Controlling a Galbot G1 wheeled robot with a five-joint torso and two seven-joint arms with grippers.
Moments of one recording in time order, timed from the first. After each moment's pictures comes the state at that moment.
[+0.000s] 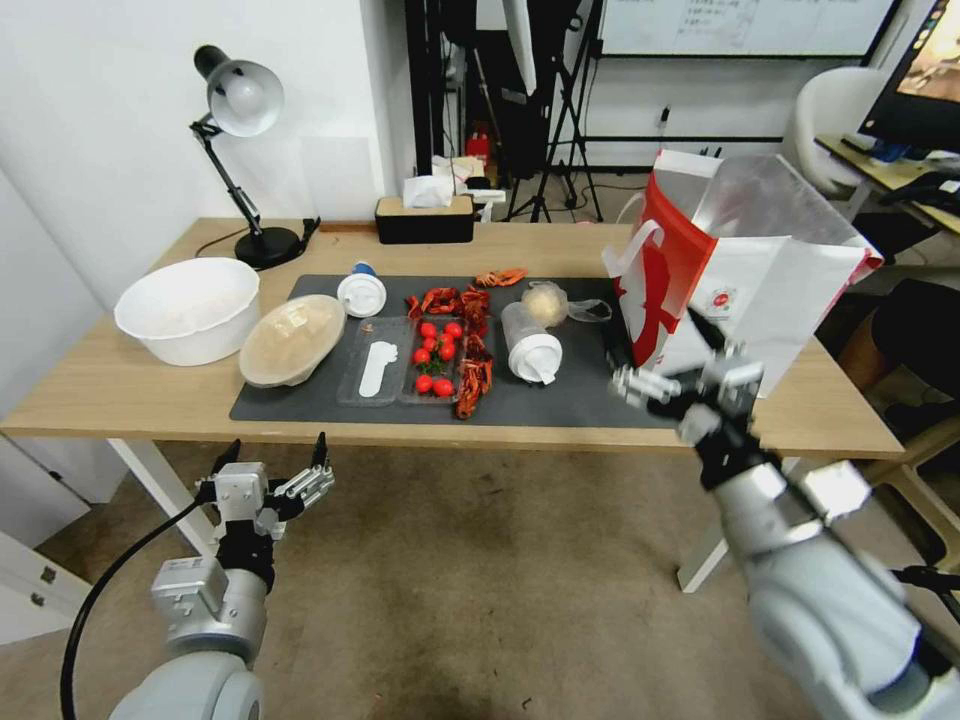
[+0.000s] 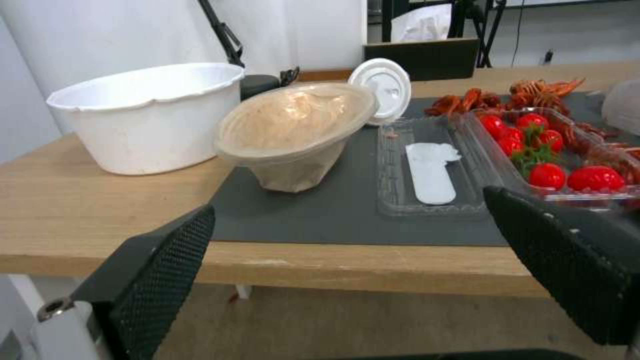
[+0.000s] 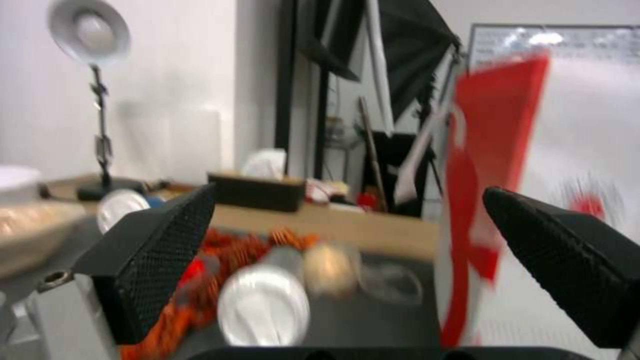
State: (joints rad) left arm 1.73 -1.56 -0.65 -2.34 -0.09 0.22 -0.01; right arm -1.54 1.04 0.41 2.31 0.30 0.05 0.21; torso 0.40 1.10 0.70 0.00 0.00
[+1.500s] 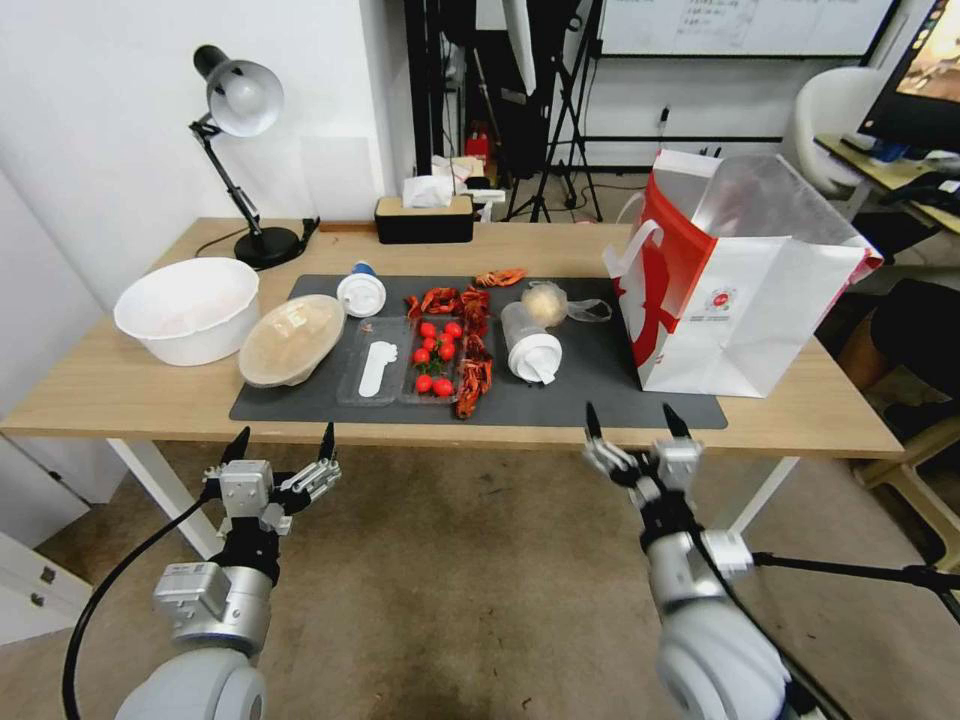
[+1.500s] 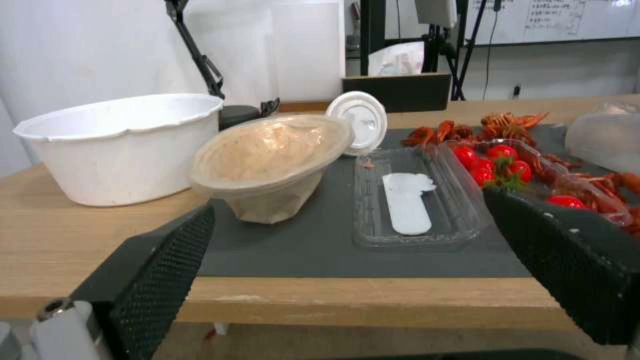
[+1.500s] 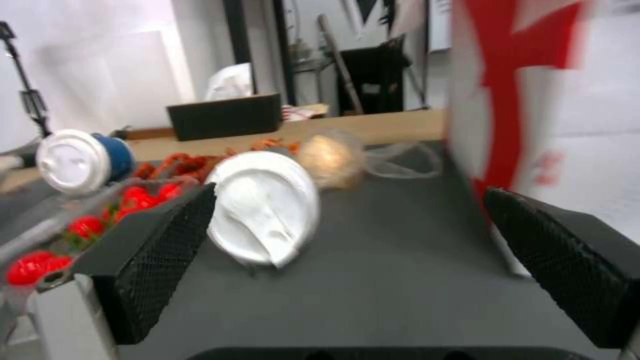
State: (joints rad) left arm 1.72 -1.55 -0.66 -2.30 -0.12 0.11 0.05; right arm -1.31 1.10 0.16 2.10 0.44 -0.03 0.41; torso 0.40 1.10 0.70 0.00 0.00
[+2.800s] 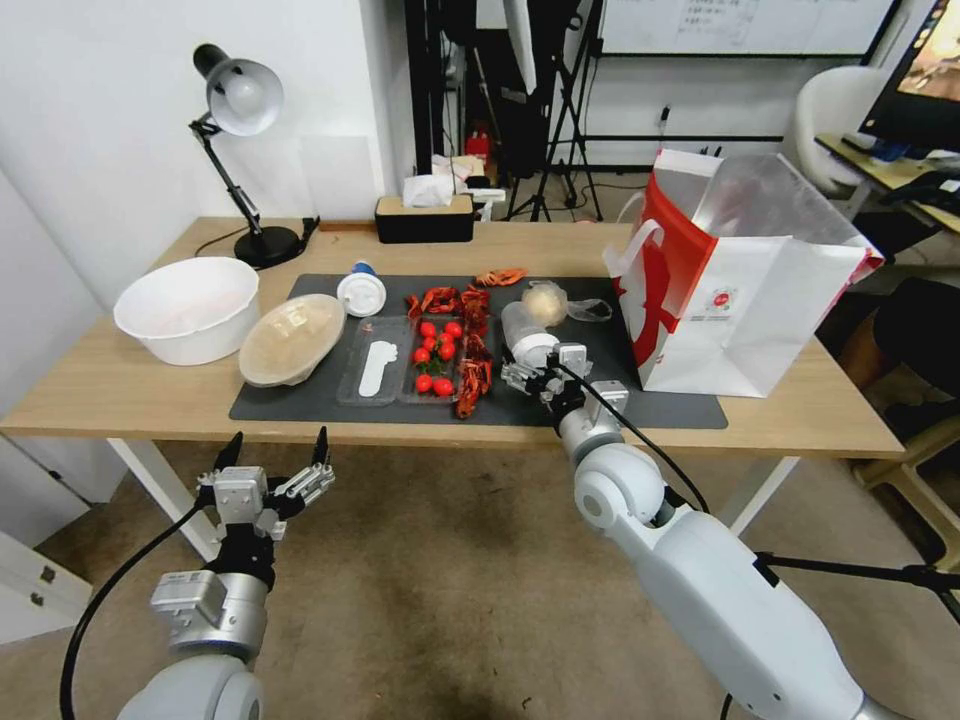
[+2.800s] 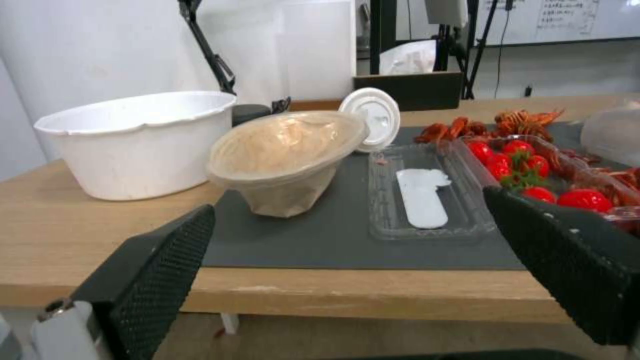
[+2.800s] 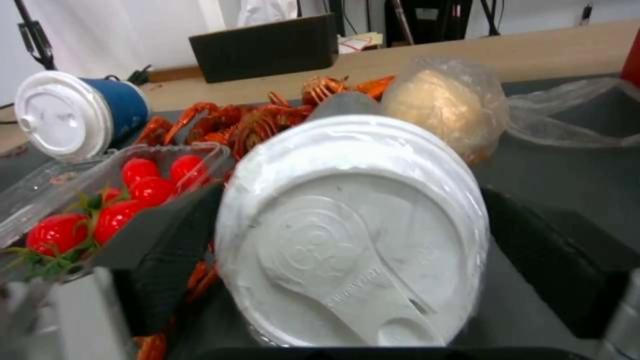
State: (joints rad) left arm 1.72 -1.57 -0.67 -2.28 -0.11 0.07 0.05; right arm -0.84 1.15 -0.09 1.75 0.68 -0.18 0.44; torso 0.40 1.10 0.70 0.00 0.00
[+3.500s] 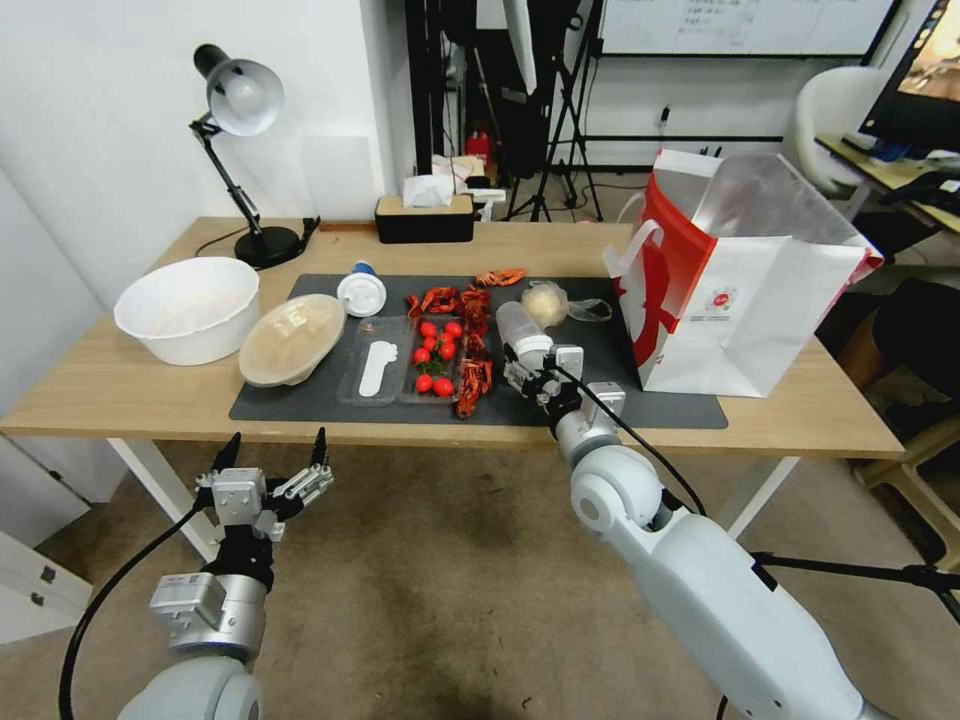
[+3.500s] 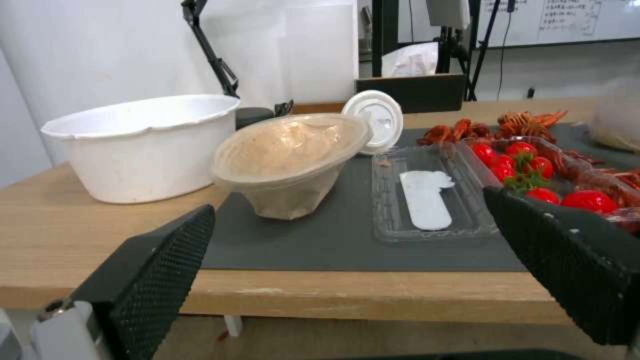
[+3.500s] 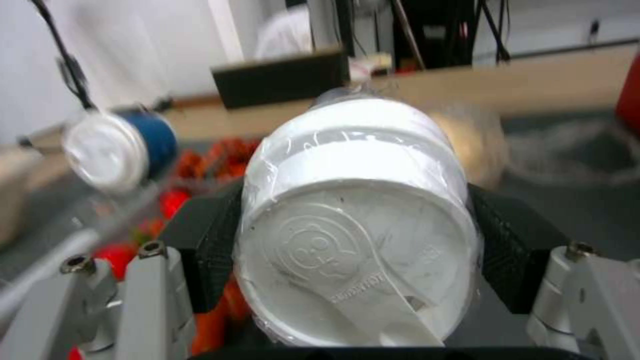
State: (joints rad) left arm 1.73 -1.57 -0.68 -2.27 -0.10 0.06 0.05; right arm -0.87 1.13 -0.06 1.85 0.68 -0.18 0.43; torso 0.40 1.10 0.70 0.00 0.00
